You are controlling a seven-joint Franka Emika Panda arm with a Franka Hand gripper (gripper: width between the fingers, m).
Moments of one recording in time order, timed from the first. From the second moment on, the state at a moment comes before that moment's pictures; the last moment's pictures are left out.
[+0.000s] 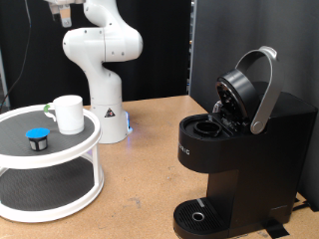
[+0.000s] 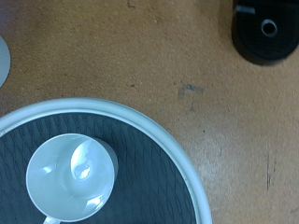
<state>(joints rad) -0.10 -0.75 -0.30 -2.36 -0.07 1.65 -1.22</state>
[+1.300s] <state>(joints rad) -0.09 -0.57 -0.36 -2.28 -0.15 1.72 -1.43</state>
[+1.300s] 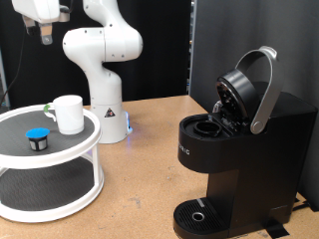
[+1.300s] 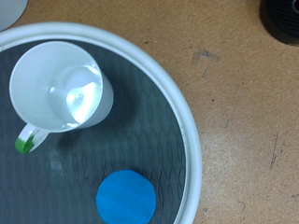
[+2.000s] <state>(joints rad) -0.11 -0.61 -0.38 -2.34 -0.18 1.78 -1.47</state>
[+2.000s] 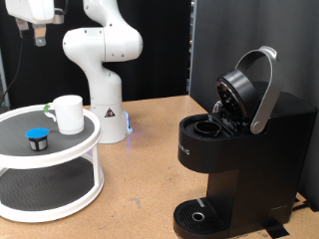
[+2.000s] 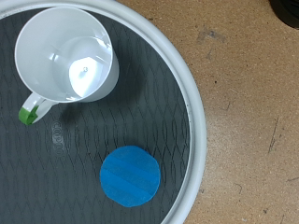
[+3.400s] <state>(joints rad) -0.10 -0.57 -0.42 -2.47 -0.15 1.93 -1.63</state>
